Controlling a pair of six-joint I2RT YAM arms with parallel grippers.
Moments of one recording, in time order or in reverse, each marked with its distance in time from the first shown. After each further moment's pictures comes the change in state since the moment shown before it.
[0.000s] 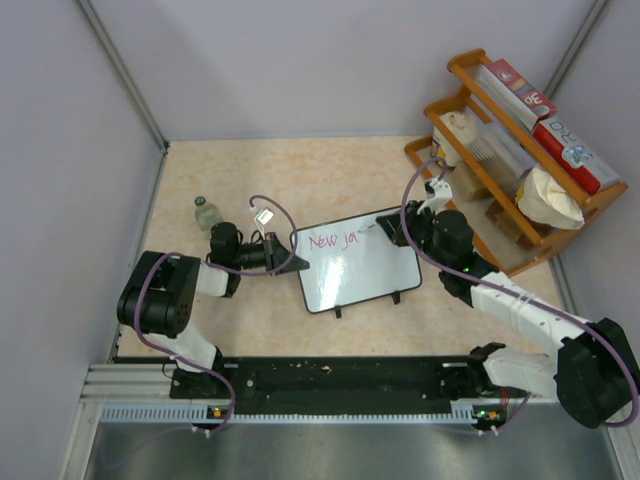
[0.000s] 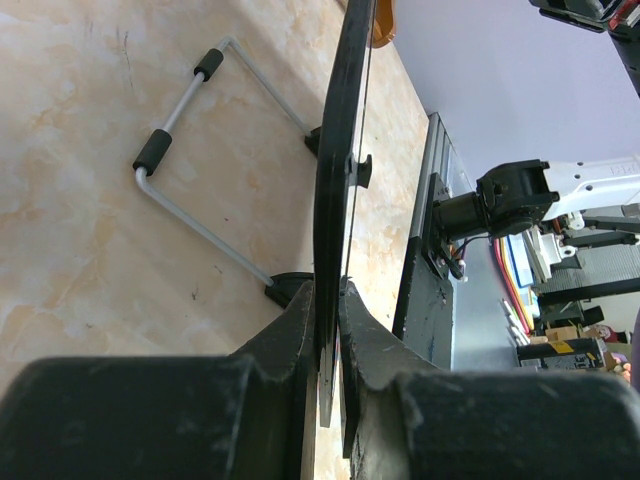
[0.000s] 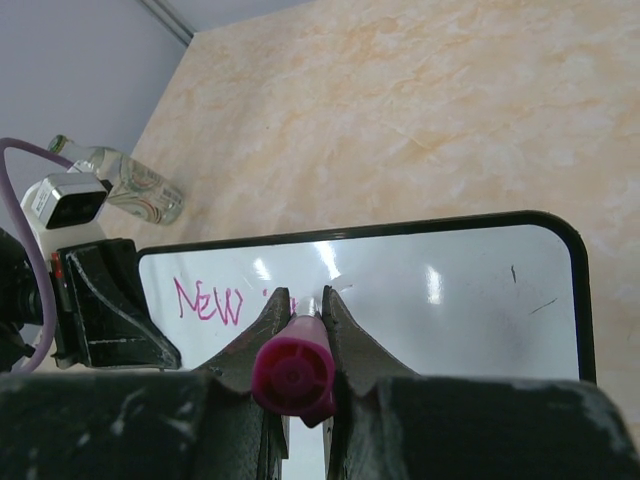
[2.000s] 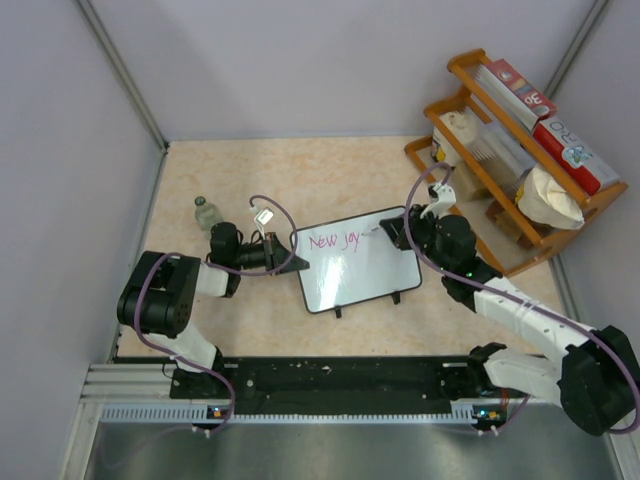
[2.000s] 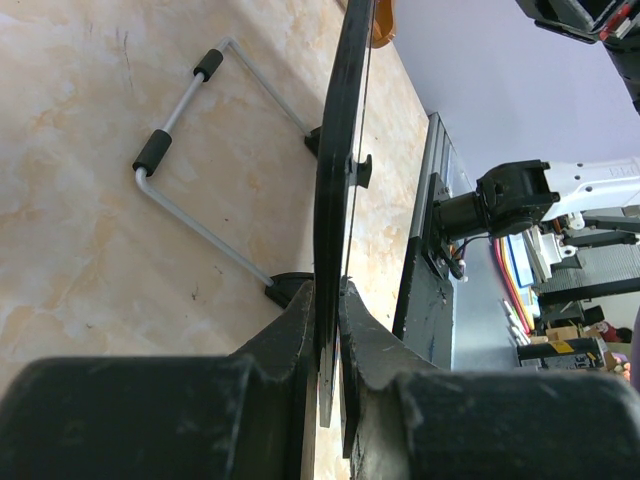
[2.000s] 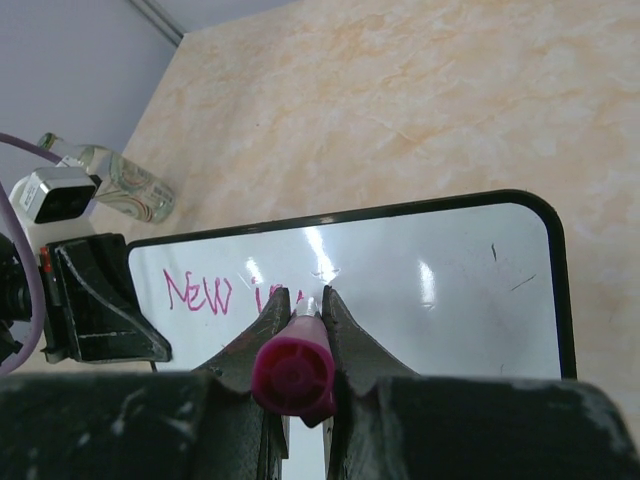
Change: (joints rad) left arm 0.000 0.000 0.000 0.002 0.000 0.000; right arm 0.000 -0.049 -0.036 -0.011 0.020 -0.005
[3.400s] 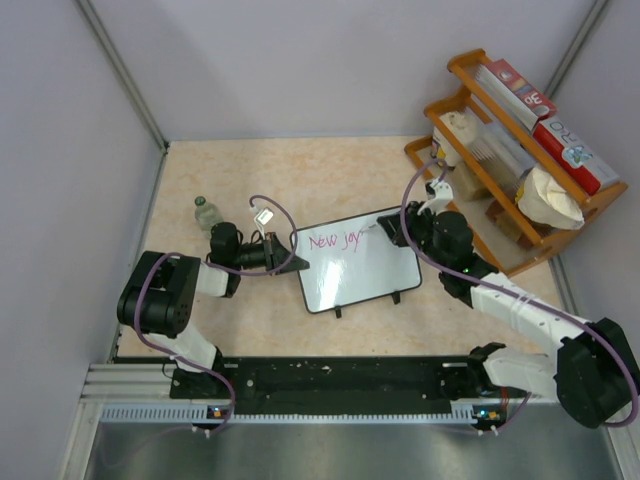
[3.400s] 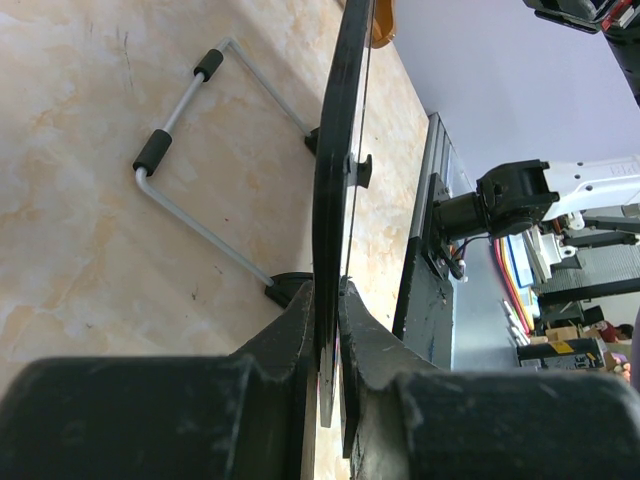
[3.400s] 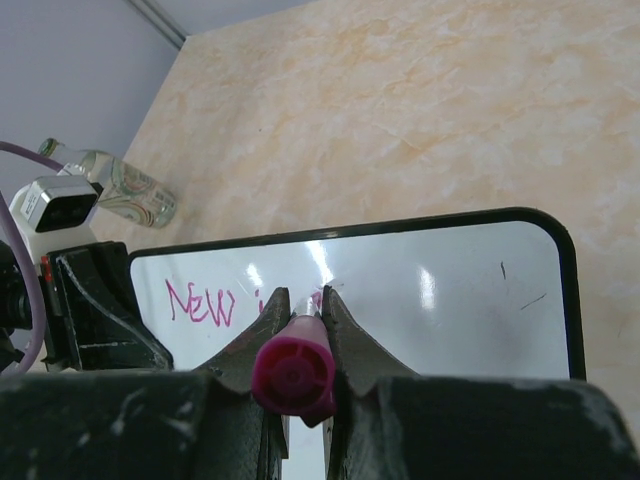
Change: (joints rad) left arm 0.000 0.000 0.000 0.000 0.000 -0.001; right arm 0.000 0.049 0.025 0.021 0.003 -0.002
